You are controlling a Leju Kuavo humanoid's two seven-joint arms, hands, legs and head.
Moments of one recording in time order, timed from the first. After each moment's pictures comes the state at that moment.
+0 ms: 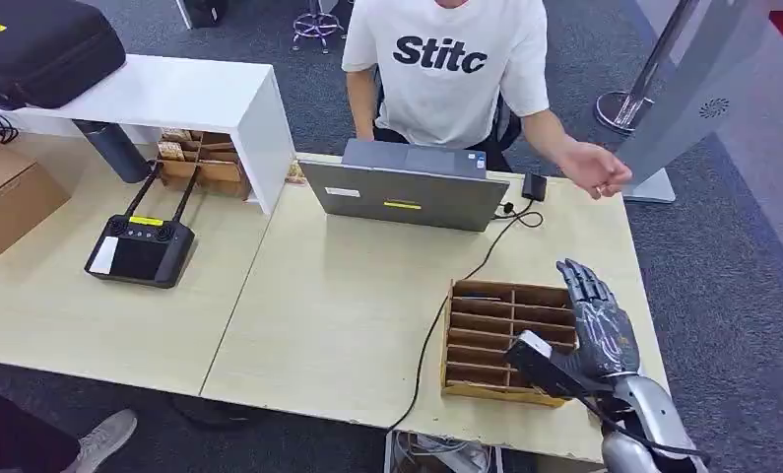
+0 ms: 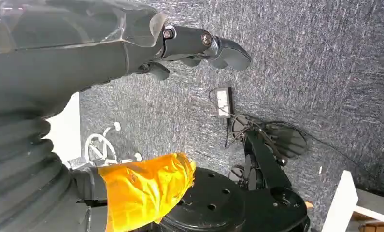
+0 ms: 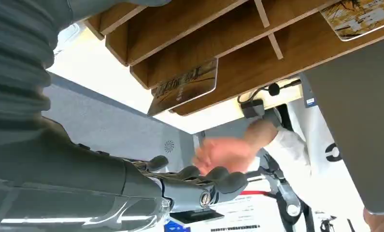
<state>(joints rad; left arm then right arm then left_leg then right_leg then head) 0.38 -0.36 0.61 -1.13 -0.29 -0.15 0.39 -0.13 -0.32 0.37 -1.46 0.91 -0.30 -0.01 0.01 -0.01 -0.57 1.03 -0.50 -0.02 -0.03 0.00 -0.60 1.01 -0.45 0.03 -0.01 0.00</state>
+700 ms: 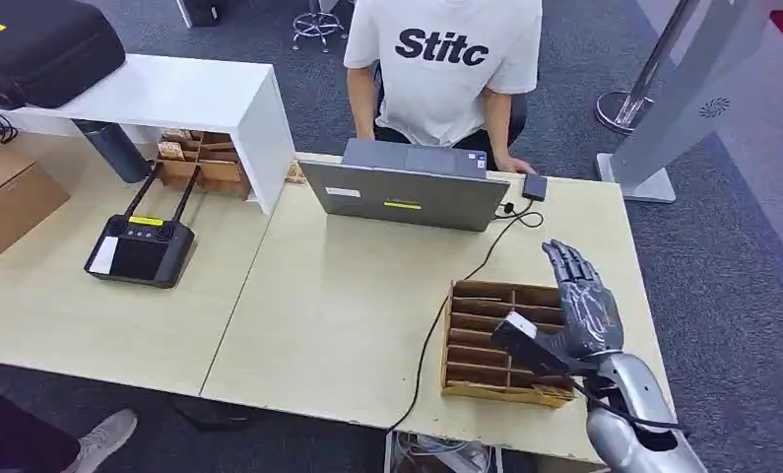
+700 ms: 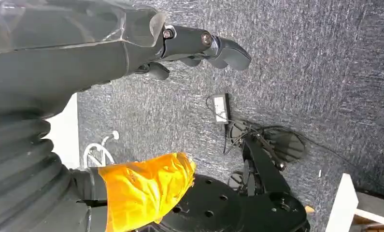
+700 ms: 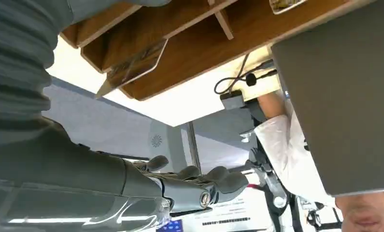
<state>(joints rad) 0.35 -0.36 0.65 -1.11 -0.36 -0.19 0.36 -0.23 -0.28 0.41 -1.40 0.92 -0.30 -0.02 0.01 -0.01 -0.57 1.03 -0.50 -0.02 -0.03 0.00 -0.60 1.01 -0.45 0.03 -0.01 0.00</state>
